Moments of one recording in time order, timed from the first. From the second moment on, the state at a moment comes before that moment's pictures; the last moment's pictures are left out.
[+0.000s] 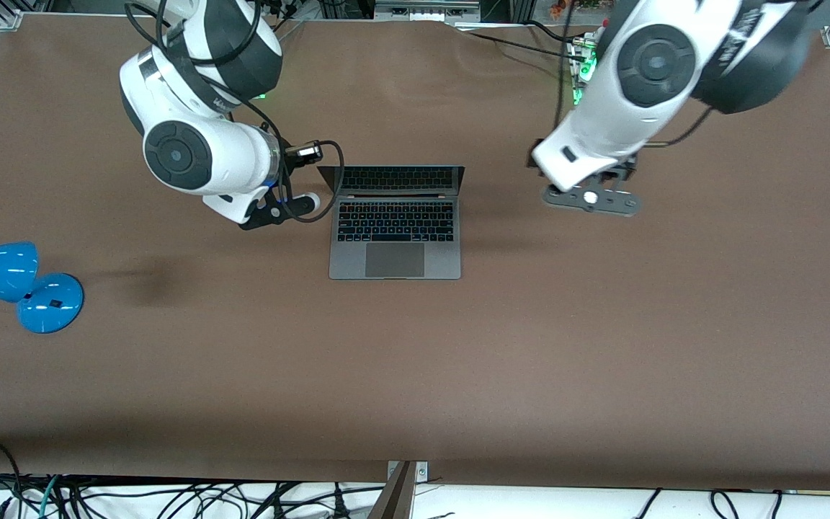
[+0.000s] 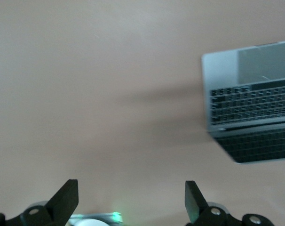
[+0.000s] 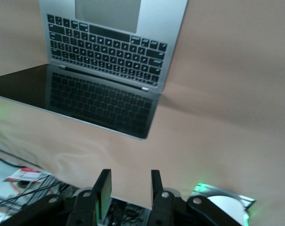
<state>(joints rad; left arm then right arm) -0.45 0.25 -0.06 -1.47 -0.06 1.46 -0.40 0.41 0.37 0.06 -1.45 0.31 1.40 0.24</state>
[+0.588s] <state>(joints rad) -0.56 0.34 -0.06 -1.47 -0.35 1.46 -0.55 0.46 0.46 0.06 -1.45 0.39 1.39 0.35</state>
